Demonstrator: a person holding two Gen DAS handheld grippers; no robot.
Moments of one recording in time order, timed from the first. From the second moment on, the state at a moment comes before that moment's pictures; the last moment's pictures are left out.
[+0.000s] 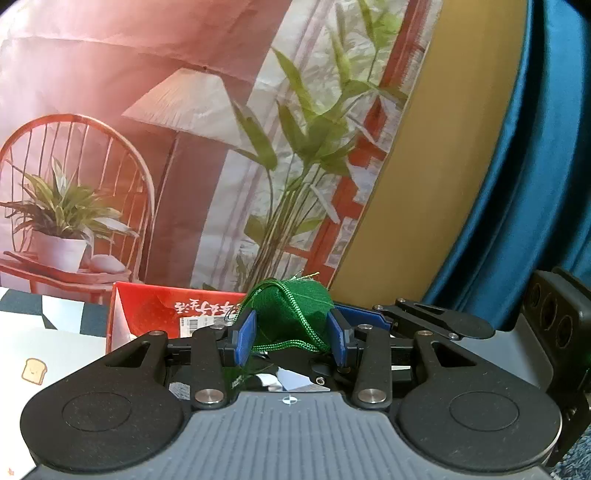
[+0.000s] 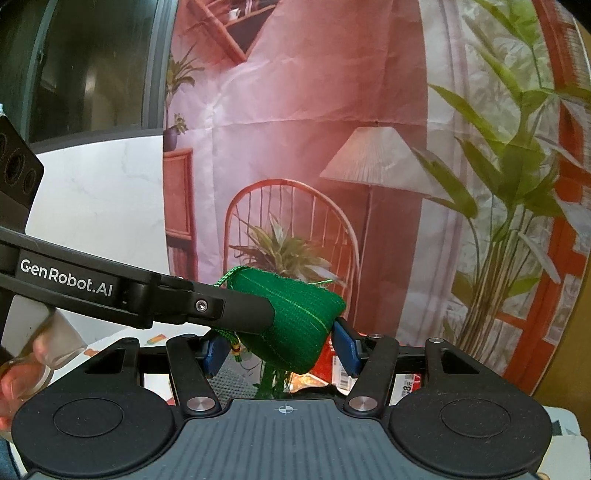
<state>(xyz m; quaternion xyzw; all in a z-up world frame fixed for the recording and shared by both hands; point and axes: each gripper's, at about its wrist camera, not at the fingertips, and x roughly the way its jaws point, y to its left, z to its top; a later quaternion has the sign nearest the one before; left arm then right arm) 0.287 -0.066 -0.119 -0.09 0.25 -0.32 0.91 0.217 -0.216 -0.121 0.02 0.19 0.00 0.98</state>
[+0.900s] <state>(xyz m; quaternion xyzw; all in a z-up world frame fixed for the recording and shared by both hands) 0.401 -0.058 -0.182 -0.09 0.32 -0.27 0.91 0.360 -0.249 -0.200 0.00 0.31 0.03 0.95</state>
